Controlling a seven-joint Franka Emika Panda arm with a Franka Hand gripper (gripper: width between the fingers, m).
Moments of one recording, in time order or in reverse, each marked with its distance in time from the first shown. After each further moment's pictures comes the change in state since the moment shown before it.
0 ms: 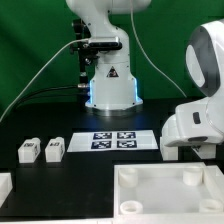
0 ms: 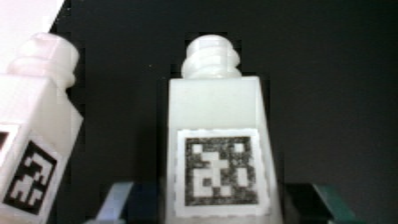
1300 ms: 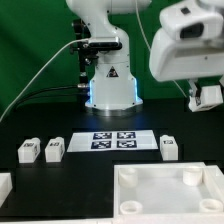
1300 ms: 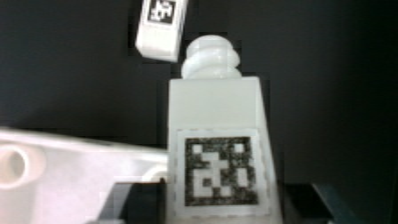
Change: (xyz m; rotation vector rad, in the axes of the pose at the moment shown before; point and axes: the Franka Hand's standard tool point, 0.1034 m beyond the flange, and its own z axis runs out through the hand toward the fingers) arm -0.040 0.037 -0.158 -0.009 0.537 -0.088
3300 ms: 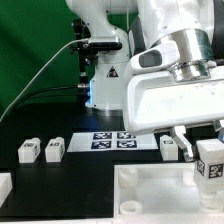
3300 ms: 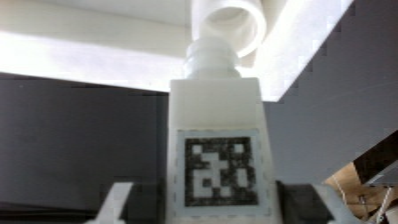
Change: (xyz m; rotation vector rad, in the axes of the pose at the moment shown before) arm 0.136 0.059 0.002 -0.018 0.912 -0.089
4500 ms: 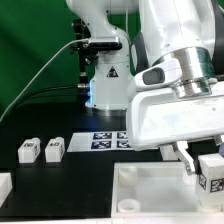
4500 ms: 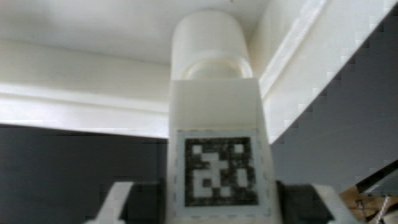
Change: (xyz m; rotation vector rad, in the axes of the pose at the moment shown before) arm -0.017 -0.005 0.017 0.001 0.010 -0.006
